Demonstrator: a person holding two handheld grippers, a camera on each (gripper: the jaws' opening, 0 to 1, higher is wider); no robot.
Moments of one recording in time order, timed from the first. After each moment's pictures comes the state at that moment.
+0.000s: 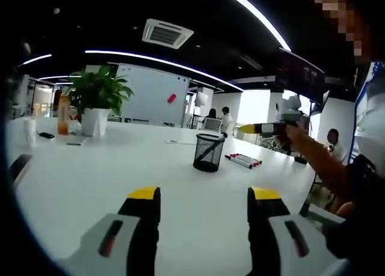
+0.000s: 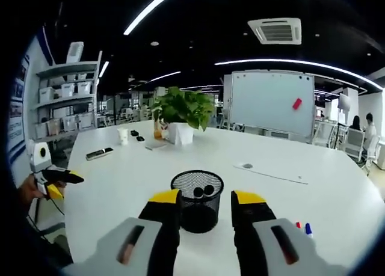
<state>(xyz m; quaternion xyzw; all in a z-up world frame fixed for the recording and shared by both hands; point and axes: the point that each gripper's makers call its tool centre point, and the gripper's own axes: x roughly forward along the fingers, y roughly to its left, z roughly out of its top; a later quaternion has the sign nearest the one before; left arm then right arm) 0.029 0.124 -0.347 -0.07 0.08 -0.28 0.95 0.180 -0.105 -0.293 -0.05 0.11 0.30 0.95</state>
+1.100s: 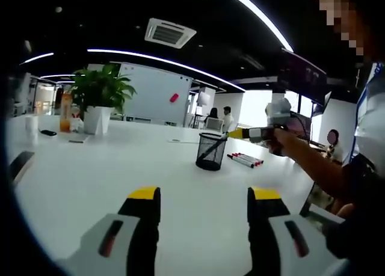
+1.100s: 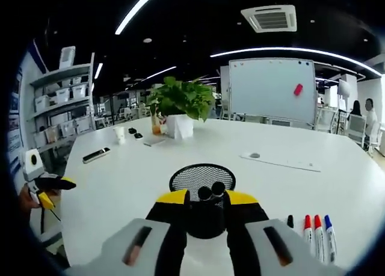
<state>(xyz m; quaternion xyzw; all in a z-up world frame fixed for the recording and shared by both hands) 0.029 0.131 -0.350 -0.08 0.09 -0.27 0.96 0.202 -0.082 -0.318 -0.03 0.14 0.30 0.94</state>
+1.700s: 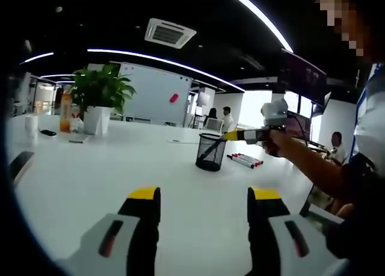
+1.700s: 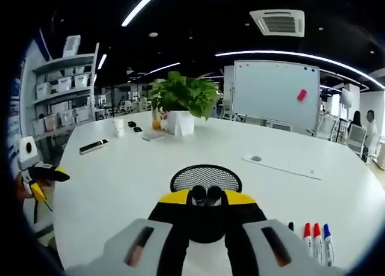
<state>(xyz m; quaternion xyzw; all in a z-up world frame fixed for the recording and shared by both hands) 0.028 0.132 -0.349 -0.08 0.09 -0.27 0.96 0.209 -0.070 -0.322 -0.07 0.13 0.30 0.94</state>
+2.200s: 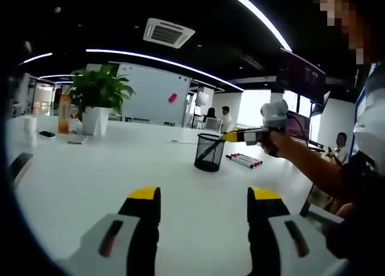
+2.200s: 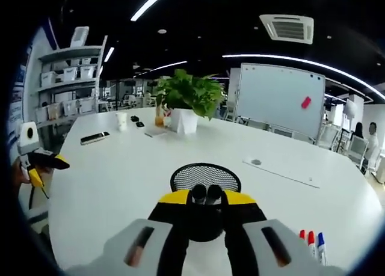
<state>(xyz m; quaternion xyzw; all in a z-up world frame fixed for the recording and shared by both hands) 0.031 0.128 -0.347 -0.07 0.09 -0.28 0.95 0.206 -0.069 -0.322 -0.11 0.12 0.32 0.93</state>
